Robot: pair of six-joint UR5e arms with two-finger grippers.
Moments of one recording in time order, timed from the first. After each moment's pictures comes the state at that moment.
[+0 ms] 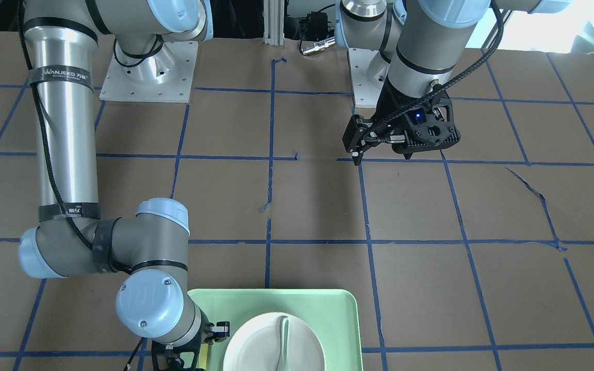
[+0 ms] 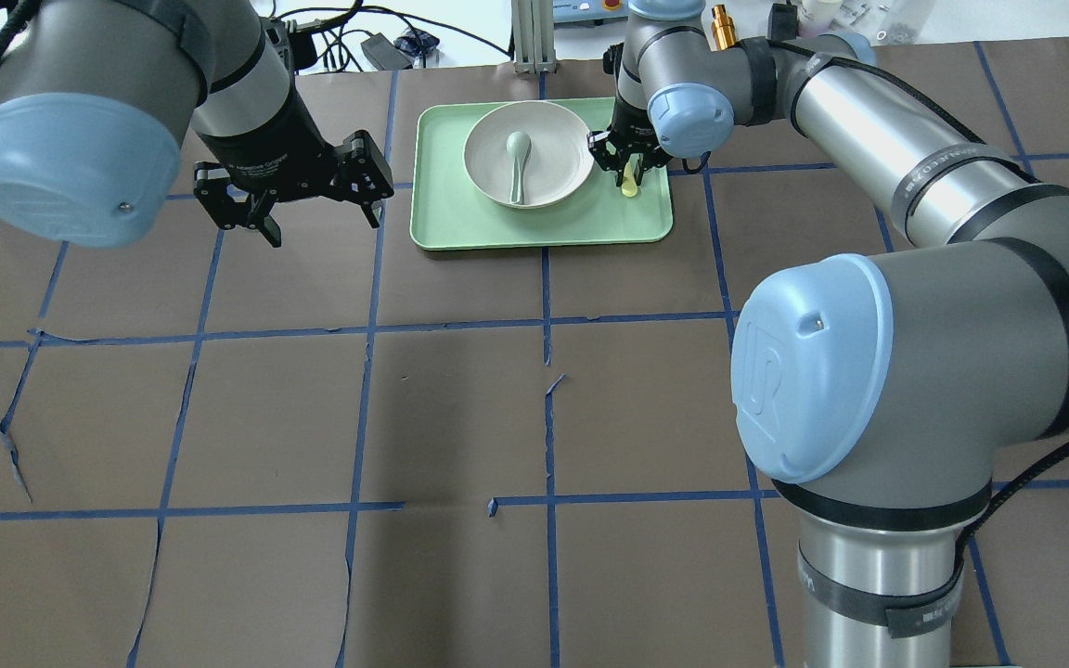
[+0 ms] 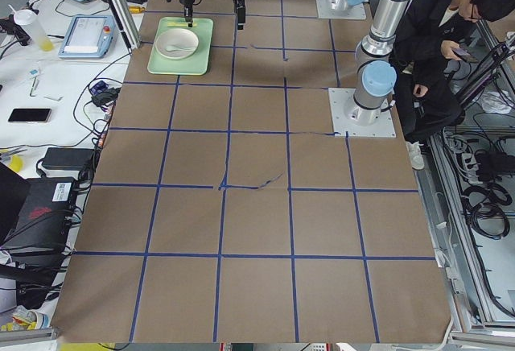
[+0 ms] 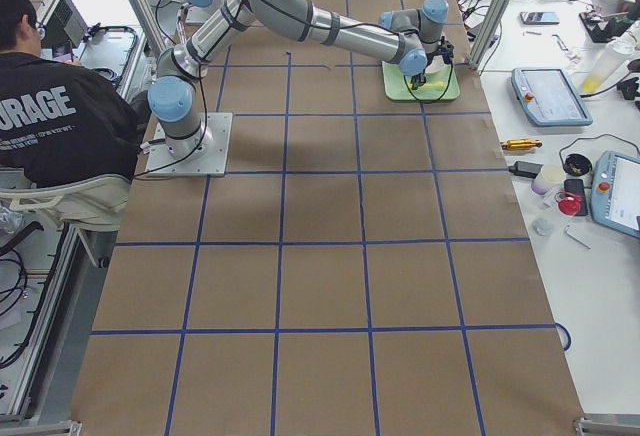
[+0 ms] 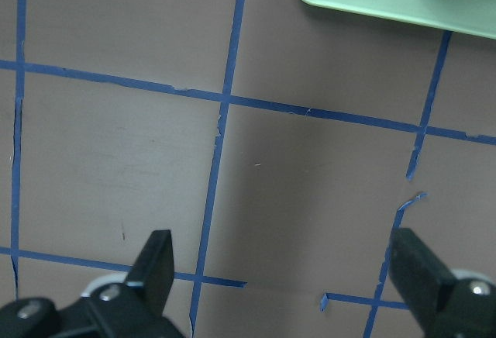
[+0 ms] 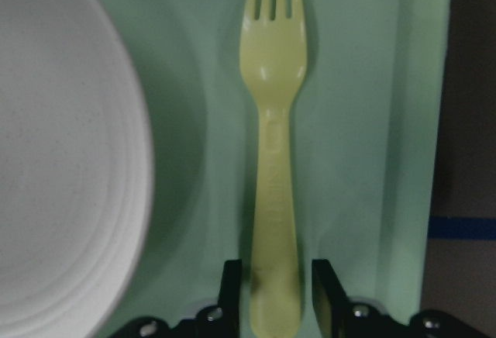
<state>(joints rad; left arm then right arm) -1.66 -1.63 -1.60 -1.43 1.57 -0.27 1.70 -0.71 1.12 -2.03 -1.52 0.09</state>
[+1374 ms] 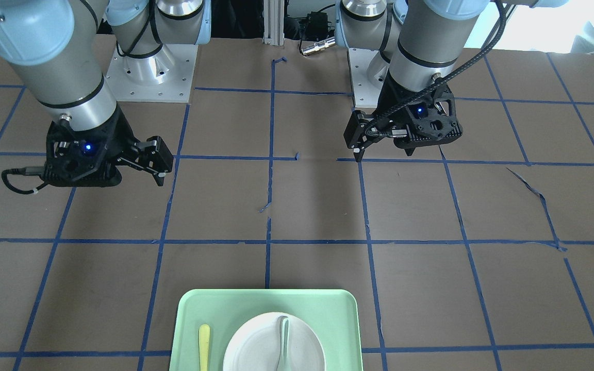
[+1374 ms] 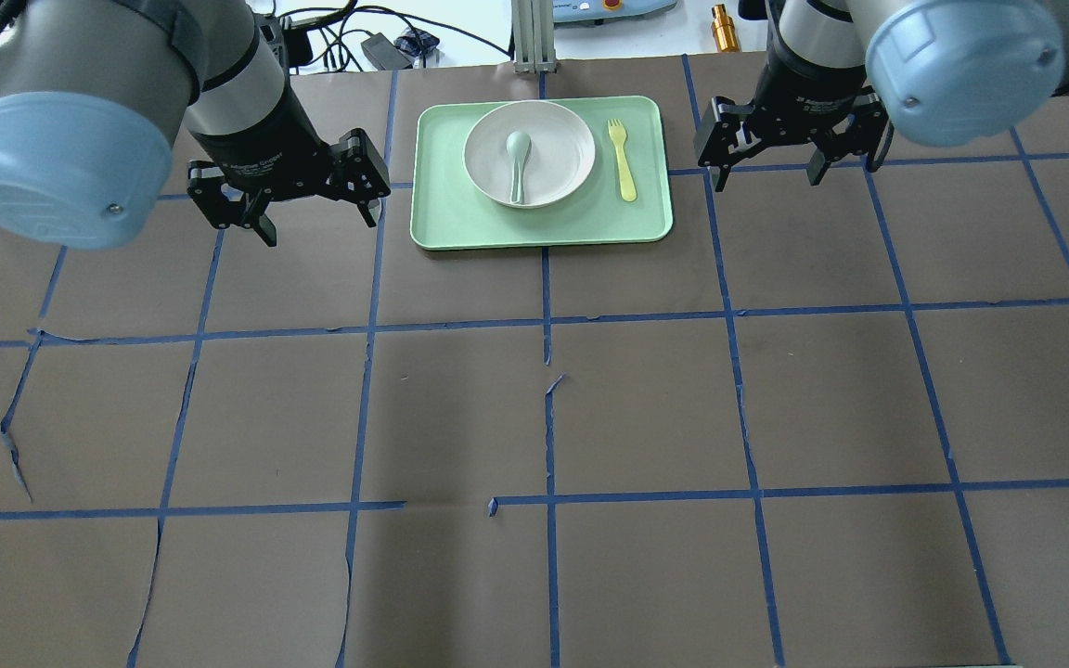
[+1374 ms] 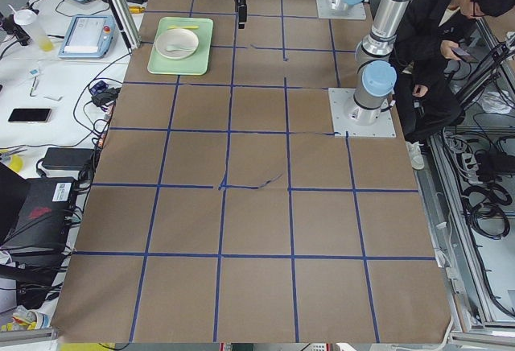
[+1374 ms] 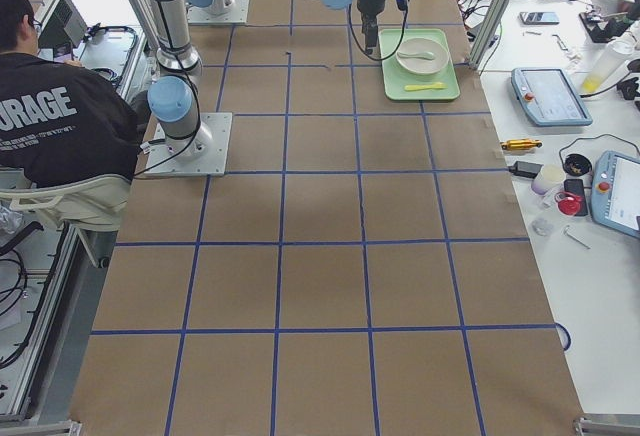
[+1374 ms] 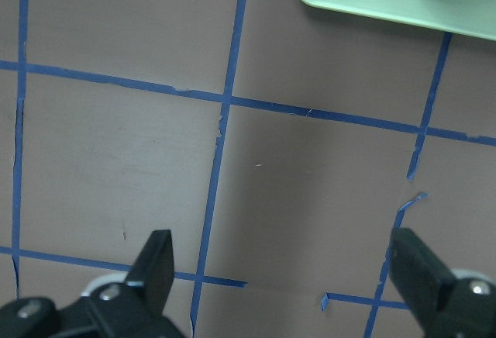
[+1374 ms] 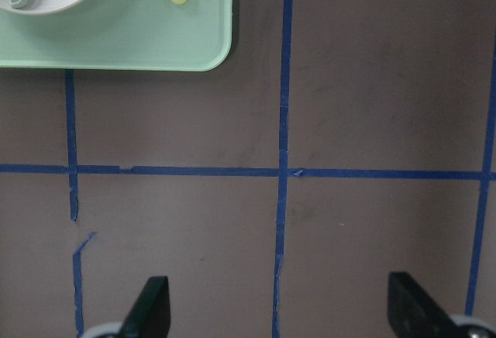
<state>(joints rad) -1.66 -1.62 -1.60 -1.44 1.58 -0.27 1.60 -1.45 1.53 -1.68 -1.57 0.01</state>
